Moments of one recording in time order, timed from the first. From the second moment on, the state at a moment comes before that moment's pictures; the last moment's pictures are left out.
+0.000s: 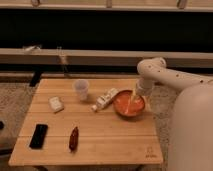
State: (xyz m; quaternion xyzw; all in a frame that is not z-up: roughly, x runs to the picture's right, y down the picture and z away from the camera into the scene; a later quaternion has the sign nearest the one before) arm 0.209 0.070 0.850 -0.25 0.23 0.68 0.66
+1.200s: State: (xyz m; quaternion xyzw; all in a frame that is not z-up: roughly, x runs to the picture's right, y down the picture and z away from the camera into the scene) arm 0.238 0.095 0.893 -0.25 0.25 0.68 0.64
